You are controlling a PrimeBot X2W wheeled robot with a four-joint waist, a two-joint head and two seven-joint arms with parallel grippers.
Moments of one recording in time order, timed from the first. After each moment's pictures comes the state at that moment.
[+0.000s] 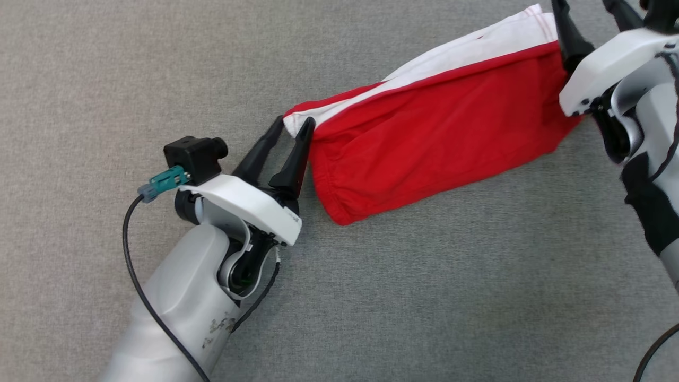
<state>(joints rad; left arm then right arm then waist) -0.65 0.09 -0.54 0.54 -0.86 -0.13 -0.18 -1.18 -0.24 0.50 1.11 0.50 0.13 -0.23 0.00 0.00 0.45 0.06</state>
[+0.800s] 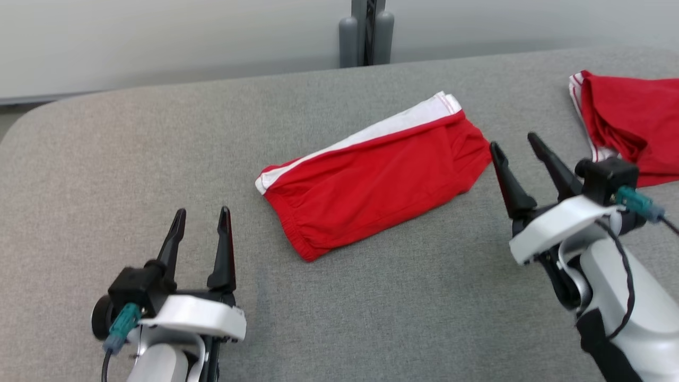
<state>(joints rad) -0.19 0.12 -0.25 0.22 -0.41 0.12 -0.26 -0.61 -0.23 0.41 0.62 0.50 0.13 -0.26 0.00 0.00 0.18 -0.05</state>
